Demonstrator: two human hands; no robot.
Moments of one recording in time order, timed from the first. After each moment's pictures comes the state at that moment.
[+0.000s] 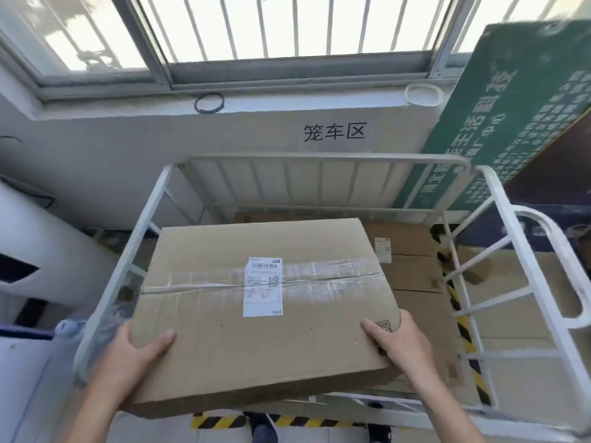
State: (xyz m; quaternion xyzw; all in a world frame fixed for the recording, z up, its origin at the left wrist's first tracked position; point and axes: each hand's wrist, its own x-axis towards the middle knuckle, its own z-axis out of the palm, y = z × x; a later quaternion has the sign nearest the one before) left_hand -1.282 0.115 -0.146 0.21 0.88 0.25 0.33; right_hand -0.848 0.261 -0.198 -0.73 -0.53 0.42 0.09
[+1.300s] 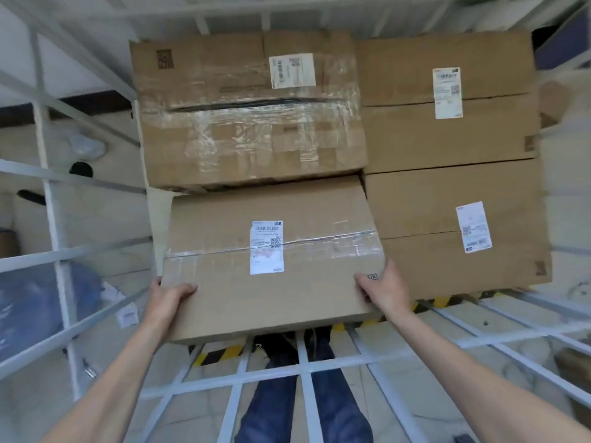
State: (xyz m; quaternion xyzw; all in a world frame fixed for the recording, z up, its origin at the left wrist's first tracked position) left_hand -1.414 0.230 -0.702 0.09 0.86 0.10 0.50; right_hand -0.986 0.291 -0.675 -0.83 -0.36 0.43 -0.05
